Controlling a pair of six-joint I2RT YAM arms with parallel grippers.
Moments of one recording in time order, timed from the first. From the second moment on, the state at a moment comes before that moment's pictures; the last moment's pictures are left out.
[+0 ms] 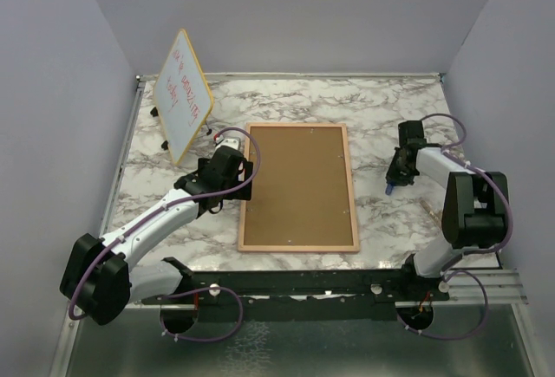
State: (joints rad) left arm -0.59 1.17 0.76 -0.47 -0.31 -0.38; right arm -0.02 1.63 0.91 -0.46 0.12 0.42
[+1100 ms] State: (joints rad) left arm -0.59 1.12 0.76 -0.47 -0.26 -0.35; right arm 0.00 1.03 0.48 0.09 -0.64 0.42
